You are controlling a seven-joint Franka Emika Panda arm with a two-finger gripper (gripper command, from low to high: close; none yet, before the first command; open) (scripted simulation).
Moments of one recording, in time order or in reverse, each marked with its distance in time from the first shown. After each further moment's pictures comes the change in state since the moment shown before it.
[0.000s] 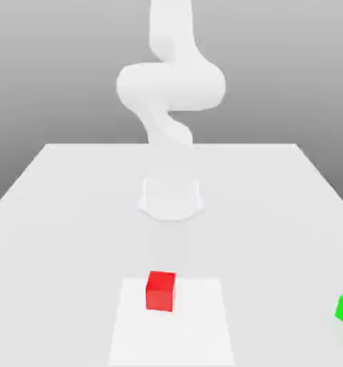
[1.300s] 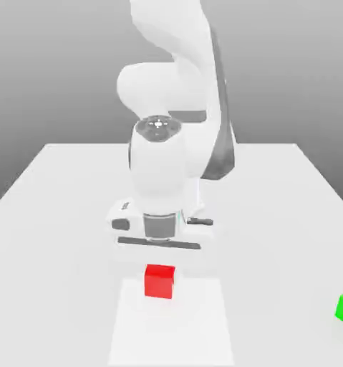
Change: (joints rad) arm -0.046 0.718 0.000 -0.476 0.001 0.475 0.062
